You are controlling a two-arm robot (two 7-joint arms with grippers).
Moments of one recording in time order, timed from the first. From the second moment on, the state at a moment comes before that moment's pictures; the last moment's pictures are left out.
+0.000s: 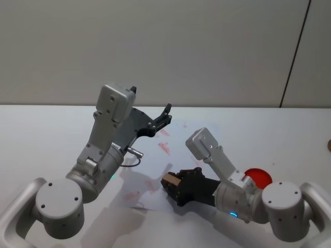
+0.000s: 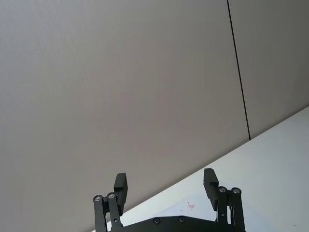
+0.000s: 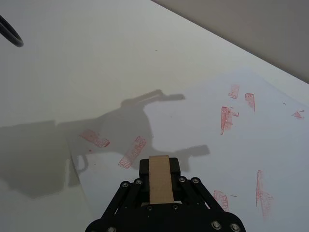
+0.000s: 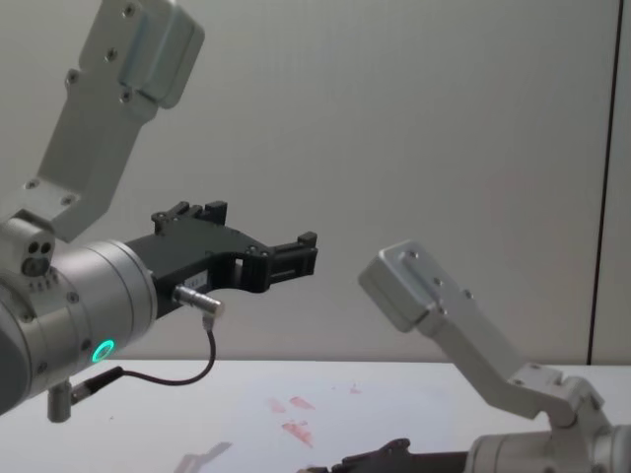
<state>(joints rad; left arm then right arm) -0.24 0.38 0.45 -1.63 -0.20 0.01 -0.01 0.27 0.10 -0.41 -1.33 -0.08 0.27 0.59</state>
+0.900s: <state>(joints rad) -0.24 0.38 0.45 -1.63 -0.20 0.01 -0.01 0.28 0.09 -0.42 -1.31 -0.05 0.29 0.53</state>
